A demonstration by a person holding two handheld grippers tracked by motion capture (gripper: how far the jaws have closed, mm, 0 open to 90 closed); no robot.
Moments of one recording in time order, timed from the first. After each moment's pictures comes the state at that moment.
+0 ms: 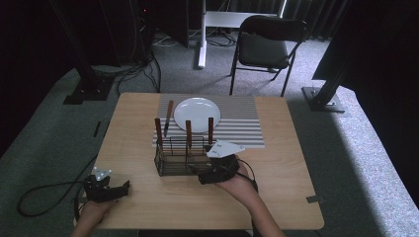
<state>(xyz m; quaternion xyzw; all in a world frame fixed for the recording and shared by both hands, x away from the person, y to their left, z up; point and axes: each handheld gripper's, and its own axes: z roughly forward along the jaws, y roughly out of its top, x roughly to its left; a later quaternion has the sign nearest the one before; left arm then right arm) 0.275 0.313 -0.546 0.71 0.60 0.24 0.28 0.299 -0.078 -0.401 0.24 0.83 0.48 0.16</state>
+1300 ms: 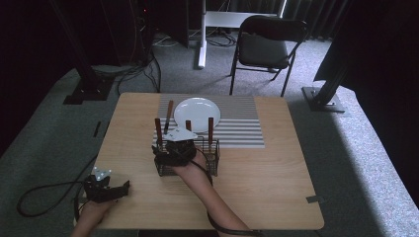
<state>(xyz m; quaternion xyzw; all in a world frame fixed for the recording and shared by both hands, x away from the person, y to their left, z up) 0.275 0.313 -0.546 0.71 0.60 0.24 0.28 0.333 0.036 -0.402 0.33 0.78 0.49 0.20</state>
